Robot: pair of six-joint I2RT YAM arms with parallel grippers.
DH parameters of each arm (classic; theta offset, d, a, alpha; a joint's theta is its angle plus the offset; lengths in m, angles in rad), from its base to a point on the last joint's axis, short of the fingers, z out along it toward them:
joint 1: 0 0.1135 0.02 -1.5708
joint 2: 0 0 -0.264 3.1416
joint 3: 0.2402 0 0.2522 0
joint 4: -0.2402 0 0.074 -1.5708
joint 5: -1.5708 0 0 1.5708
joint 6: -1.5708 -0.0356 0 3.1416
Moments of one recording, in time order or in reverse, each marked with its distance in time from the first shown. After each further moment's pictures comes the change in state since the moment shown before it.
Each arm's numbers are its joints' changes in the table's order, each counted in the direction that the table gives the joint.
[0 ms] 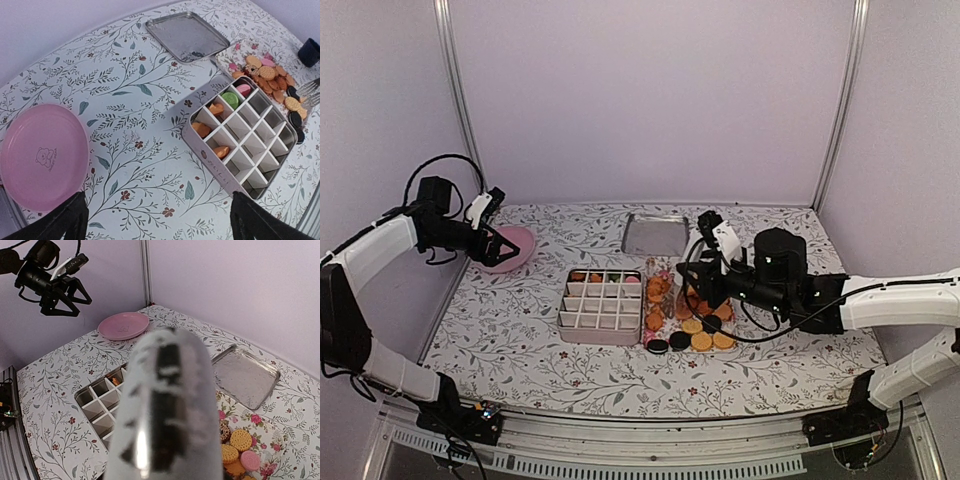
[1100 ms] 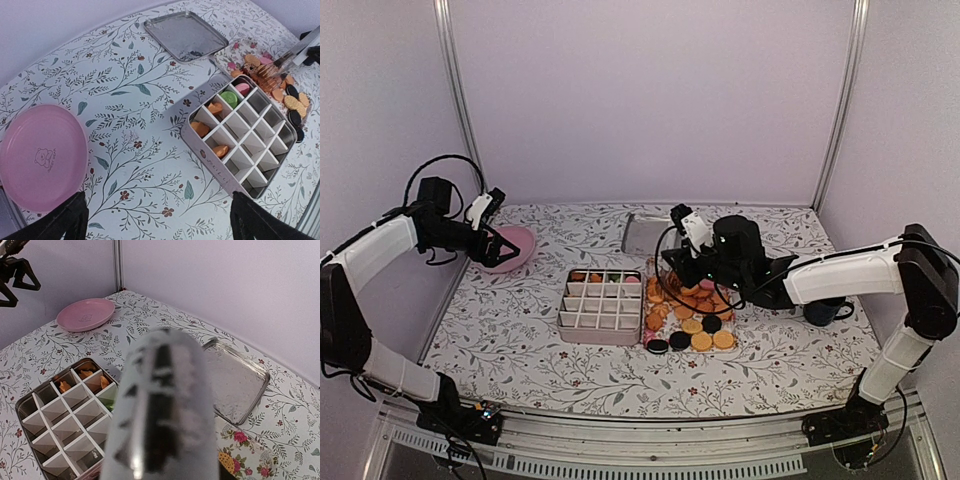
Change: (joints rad) left arm 0.000 0.000 -0.003 0.000 -0.006 -0.008; right arm -0.131 0.360 0.192 0.099 0.012 0.085
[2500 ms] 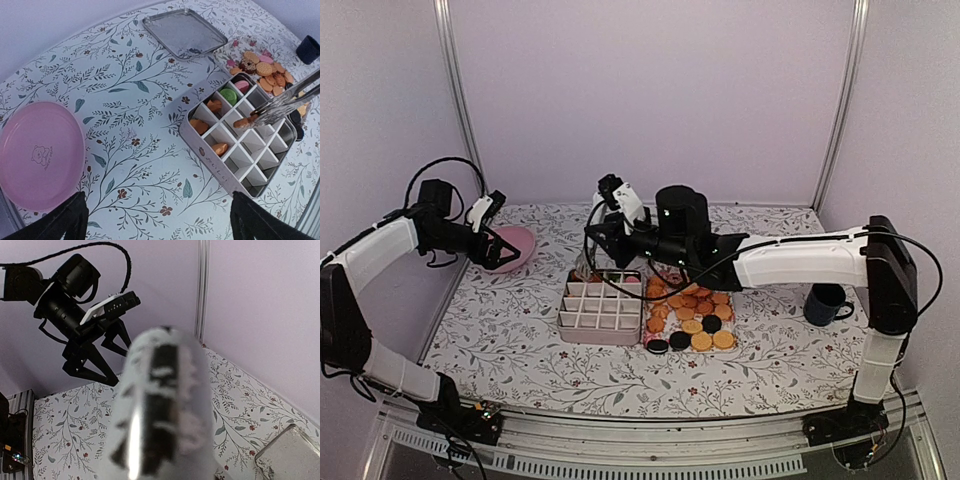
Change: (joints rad) left arm 0.000 -0.002 -0.018 0.007 -0.003 0.000; right arm 0.155 0.221 0.459 -0.012 0.174 -0.003
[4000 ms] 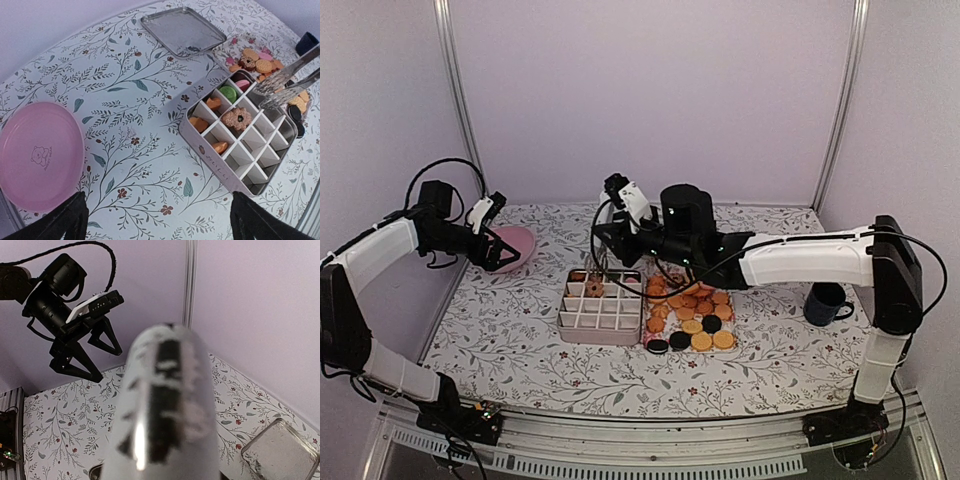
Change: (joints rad) left arm 0.000 -0.002 -0.008 0.000 0.000 -0.018; right arm -0.010 0.000 -0.016 -0.034 -0.038 0.021
